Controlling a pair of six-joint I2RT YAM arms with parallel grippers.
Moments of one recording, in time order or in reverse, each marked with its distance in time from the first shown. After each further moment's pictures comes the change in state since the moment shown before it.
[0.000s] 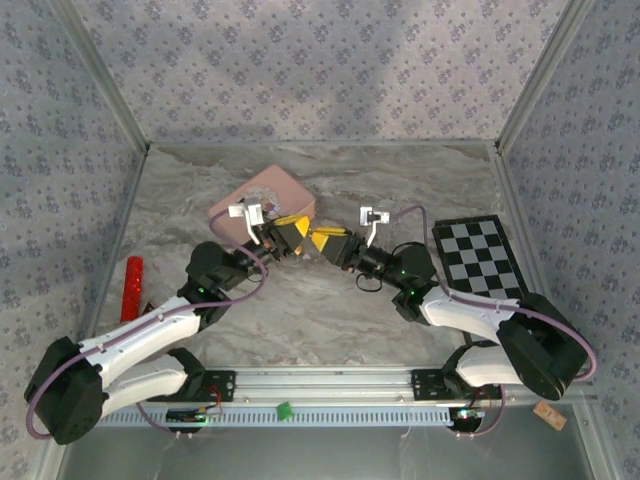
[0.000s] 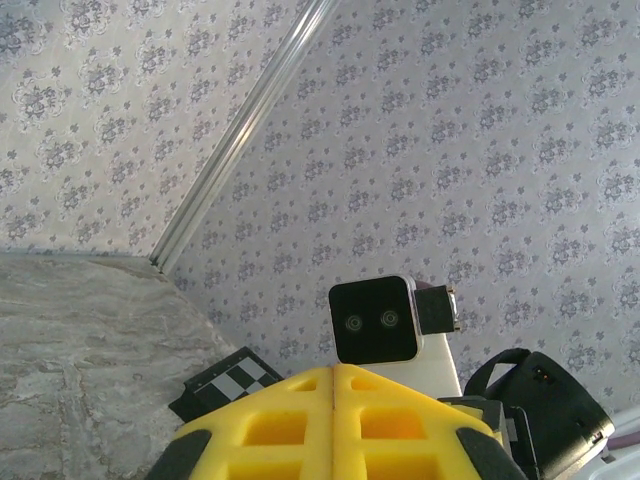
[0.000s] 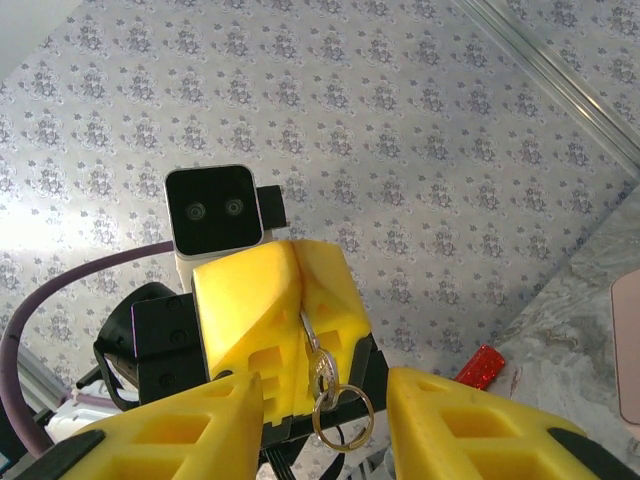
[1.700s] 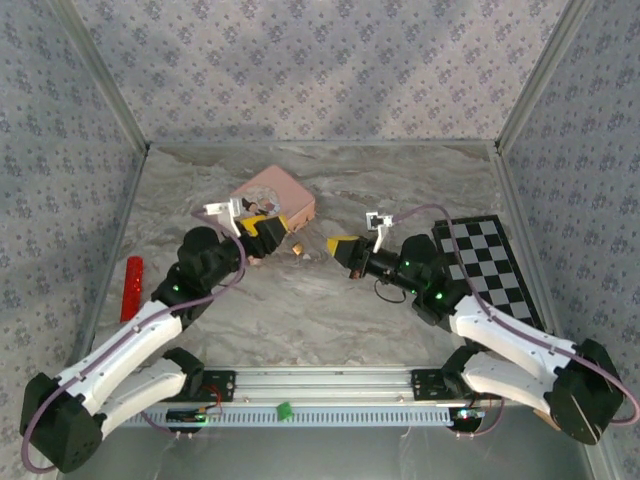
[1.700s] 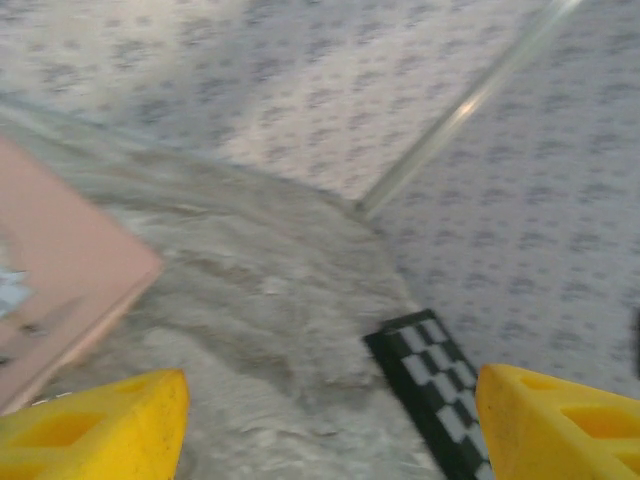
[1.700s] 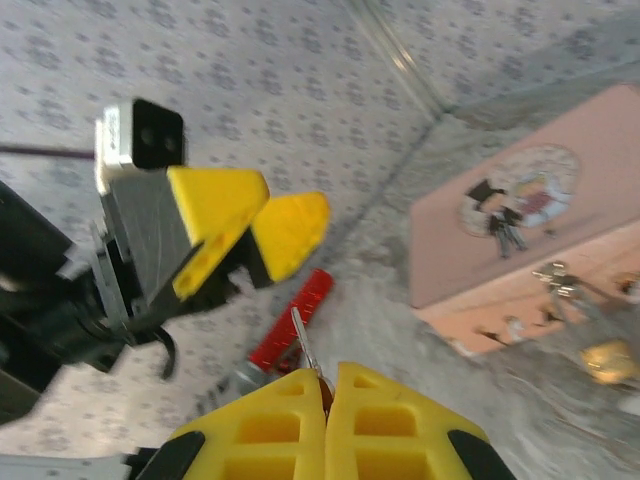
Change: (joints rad) left arm 0.169 -0.135 0.099 -0.666 -0.184 0.038; right arm -0.013 -0.314 0.082 -0.827 0.135 -0.304
